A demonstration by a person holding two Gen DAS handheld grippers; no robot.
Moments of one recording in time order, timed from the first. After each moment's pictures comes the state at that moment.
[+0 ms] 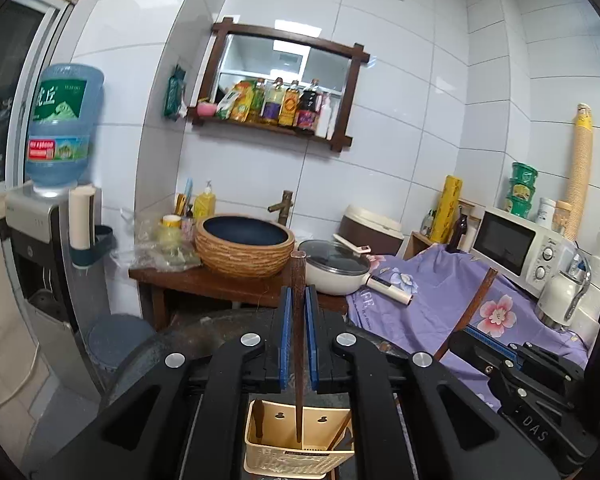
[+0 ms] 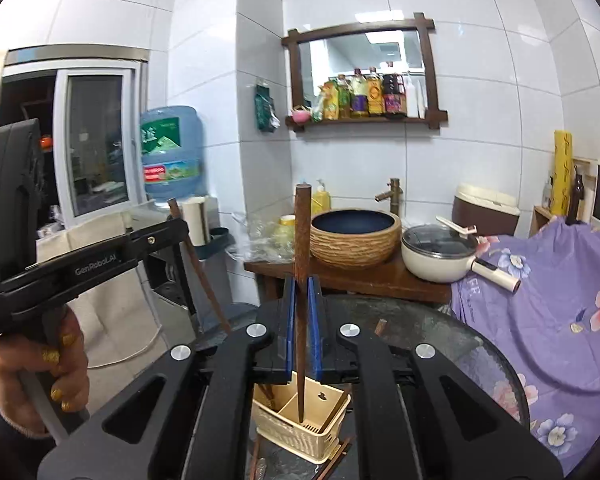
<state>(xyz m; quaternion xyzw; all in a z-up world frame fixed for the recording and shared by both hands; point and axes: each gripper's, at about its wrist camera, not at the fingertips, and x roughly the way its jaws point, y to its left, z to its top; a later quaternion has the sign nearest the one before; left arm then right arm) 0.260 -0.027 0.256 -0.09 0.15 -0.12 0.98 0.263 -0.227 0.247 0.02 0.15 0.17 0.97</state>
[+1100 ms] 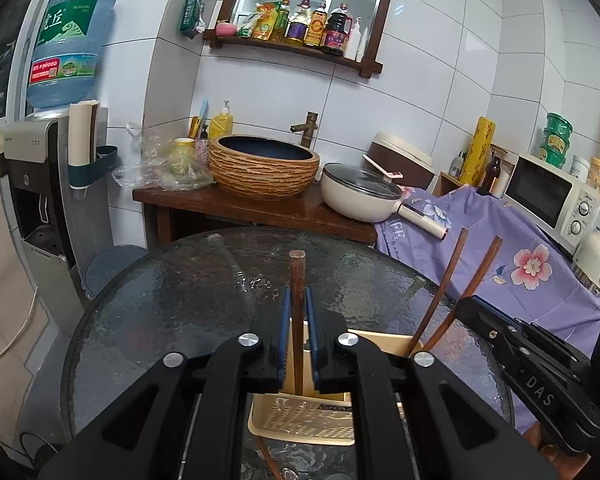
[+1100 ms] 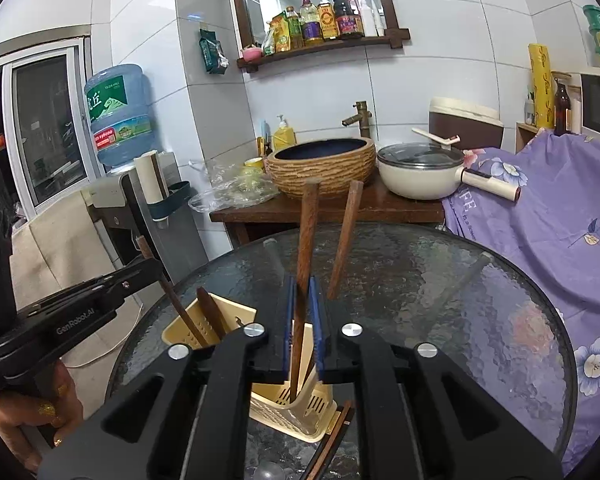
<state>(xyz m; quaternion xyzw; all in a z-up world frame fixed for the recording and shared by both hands) 0.306 -0.032 0.132 -0.09 0.25 -0.10 0.96 0.319 -0.235 0.121 0.07 0.24 0.12 0.96</state>
